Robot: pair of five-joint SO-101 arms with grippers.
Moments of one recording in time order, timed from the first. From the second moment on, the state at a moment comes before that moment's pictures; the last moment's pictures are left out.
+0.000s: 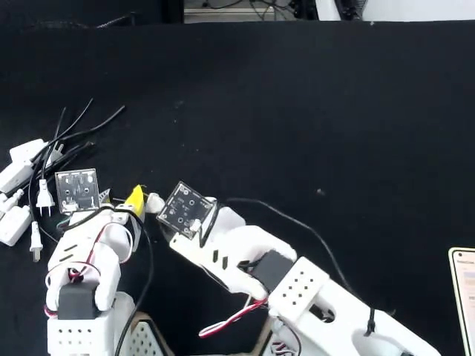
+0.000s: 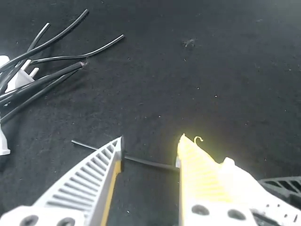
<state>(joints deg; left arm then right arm) -5.6 -104.1 84.4 58.2 3.0 -49.1 -54.2 74.8 18.5 13.8</state>
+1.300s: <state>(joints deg) -11.2 -103.5 90.2 54.2 2.9 -31.5 -5.3 14.1 89.1 18.2</state>
